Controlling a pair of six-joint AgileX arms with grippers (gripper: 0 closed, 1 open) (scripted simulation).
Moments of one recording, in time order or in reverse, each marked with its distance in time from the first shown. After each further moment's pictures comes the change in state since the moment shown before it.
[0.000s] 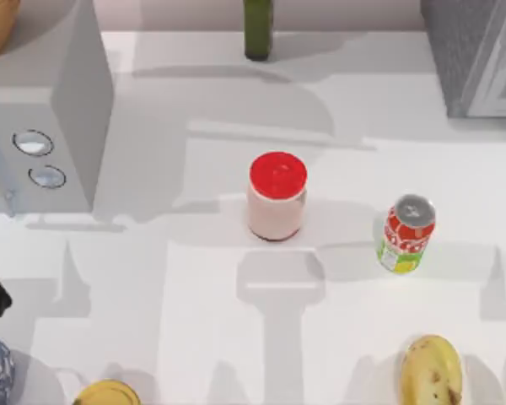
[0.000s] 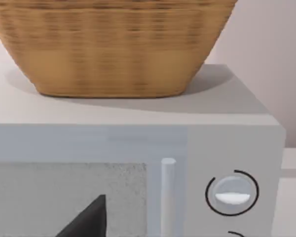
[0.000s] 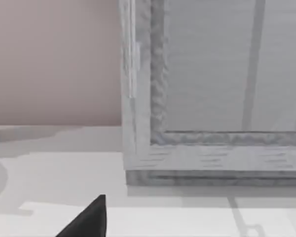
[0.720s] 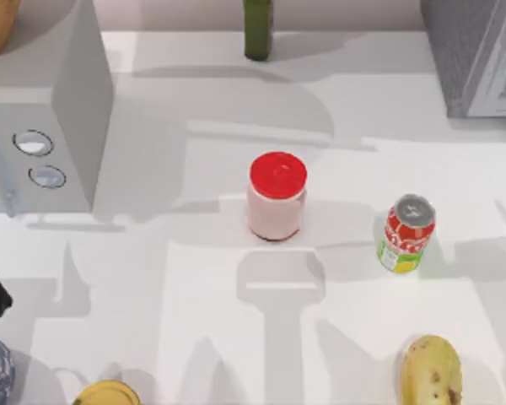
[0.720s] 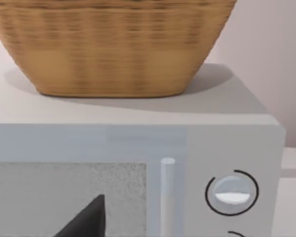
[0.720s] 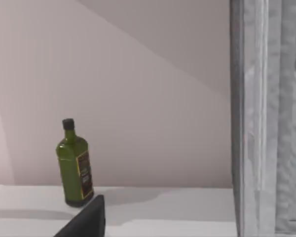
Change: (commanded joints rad) left arm 0.000 0.000 0.000 0.000 0.000 0.000; right arm 0.385 0.575 0.160 0.504 0.225 0.076
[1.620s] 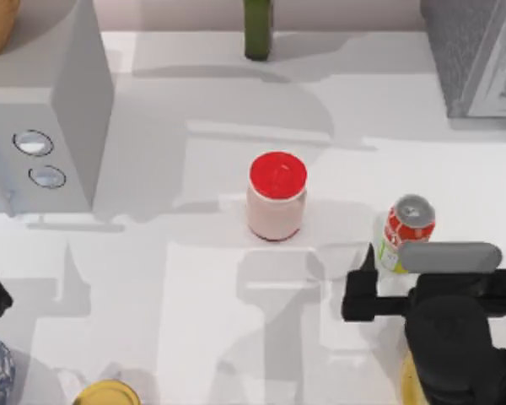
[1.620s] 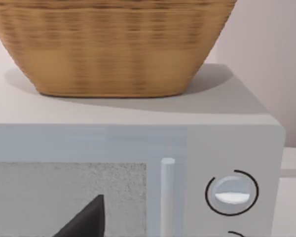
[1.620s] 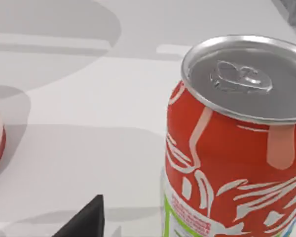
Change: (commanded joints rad) left arm 0.000 0.000 0.000 0.000 0.000 0.000; right arm 0.467 1.302 0.123 0.648 0.596 0.268
